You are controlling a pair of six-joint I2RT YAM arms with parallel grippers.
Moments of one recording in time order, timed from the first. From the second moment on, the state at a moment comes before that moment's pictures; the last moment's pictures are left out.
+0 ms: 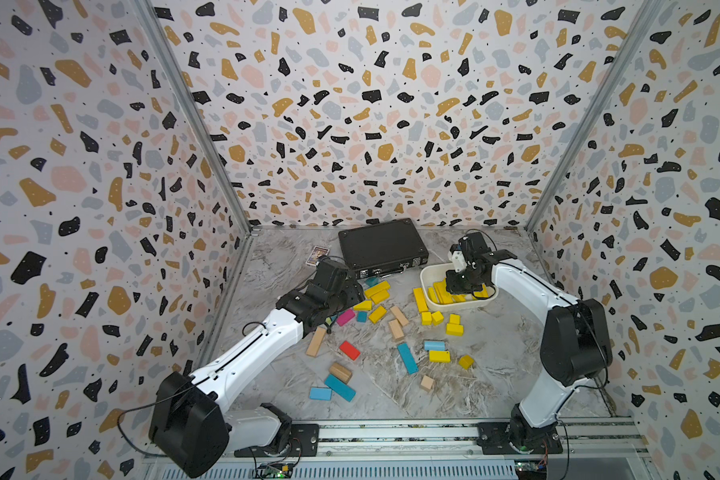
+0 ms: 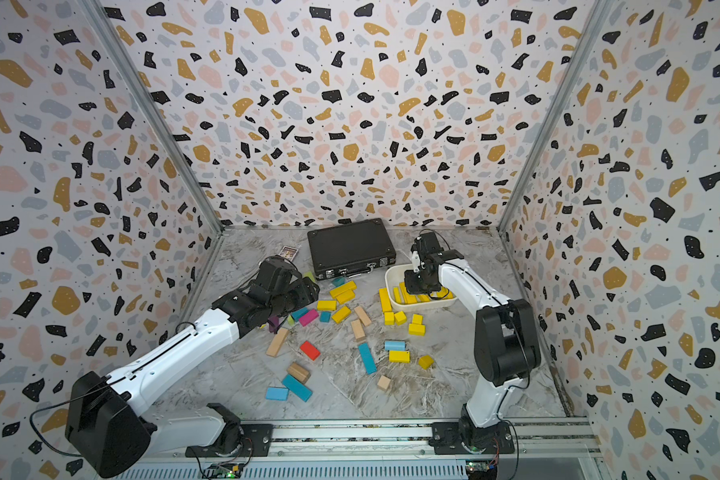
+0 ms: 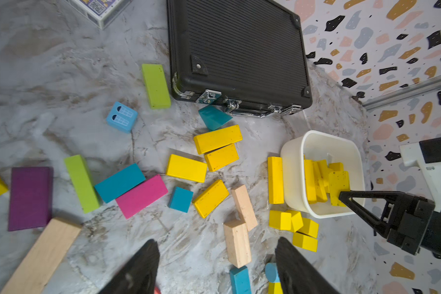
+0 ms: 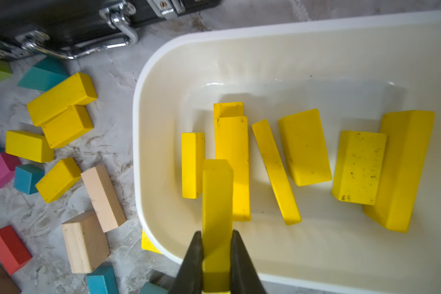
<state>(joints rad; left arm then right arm) -0.53 1.27 1.01 -0.52 -0.06 -0.81 0.31 1.78 1.38 -0.78 -0.16 0.15</state>
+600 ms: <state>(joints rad) -0.51 1.49 1.11 -0.63 0.02 -0.59 0.28 1.92 1.43 -0.80 -0.24 0.17</state>
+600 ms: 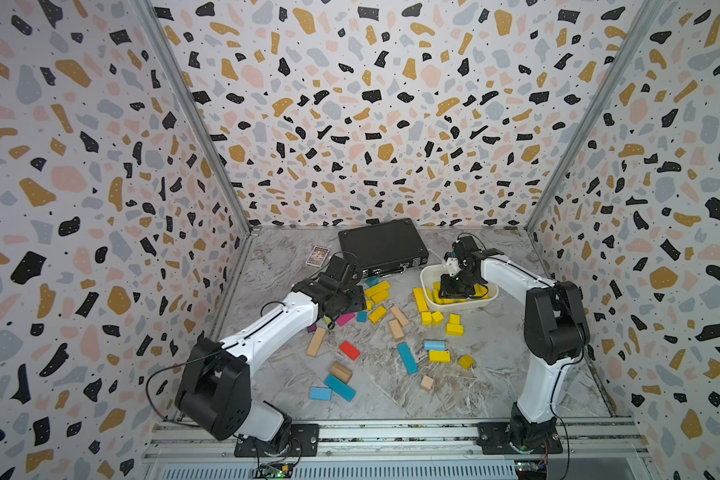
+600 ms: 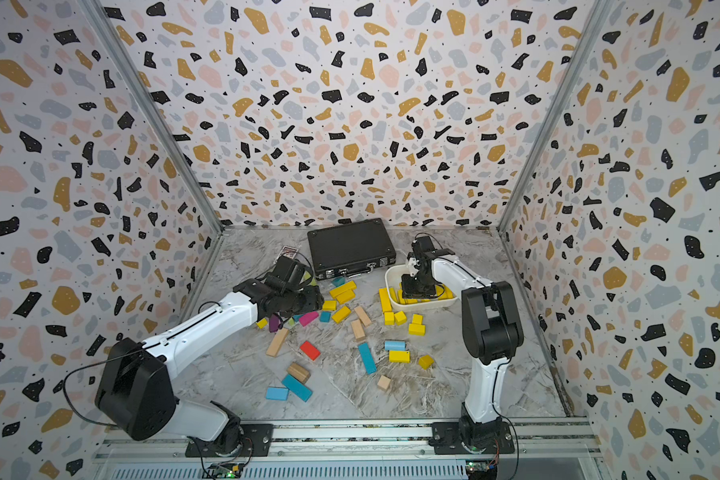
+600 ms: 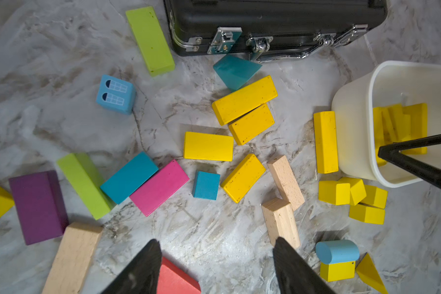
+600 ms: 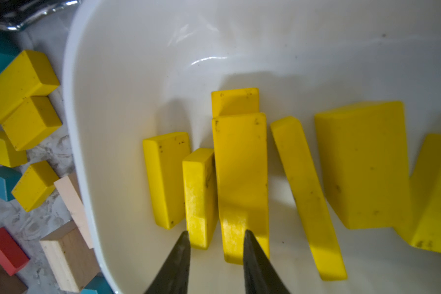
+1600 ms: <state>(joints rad) -0.20 1.58 1.12 -0.94 -0.19 -0.93 0.27 1.46 1.16 -0.83 -0.19 0.25</state>
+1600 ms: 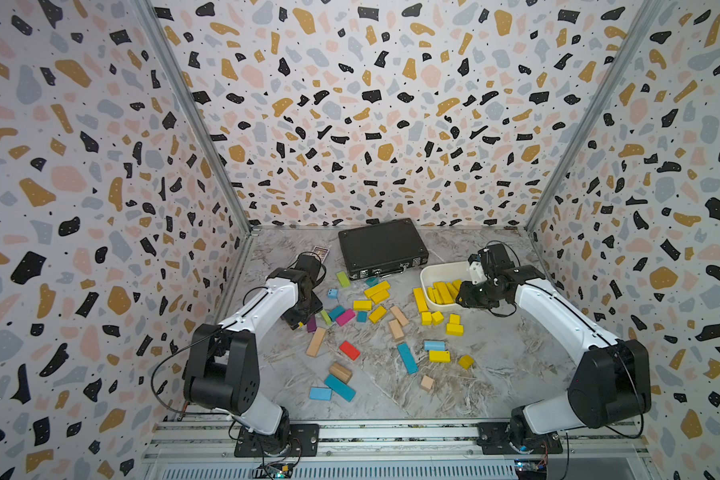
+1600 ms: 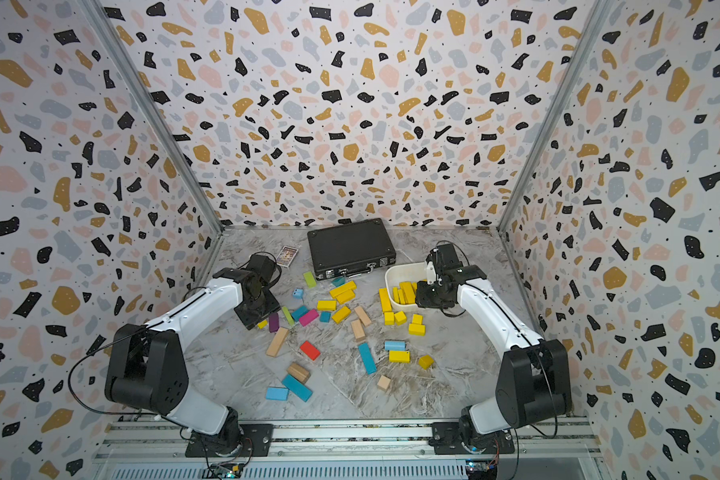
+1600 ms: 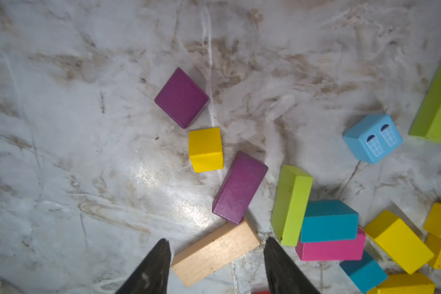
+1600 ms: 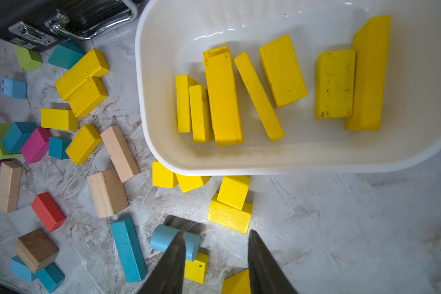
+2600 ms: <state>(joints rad) -0.09 1.78 1.10 -0.78 -0.20 -0.93 0.27 1.44 1.14 -0.84 -0.22 0.24</state>
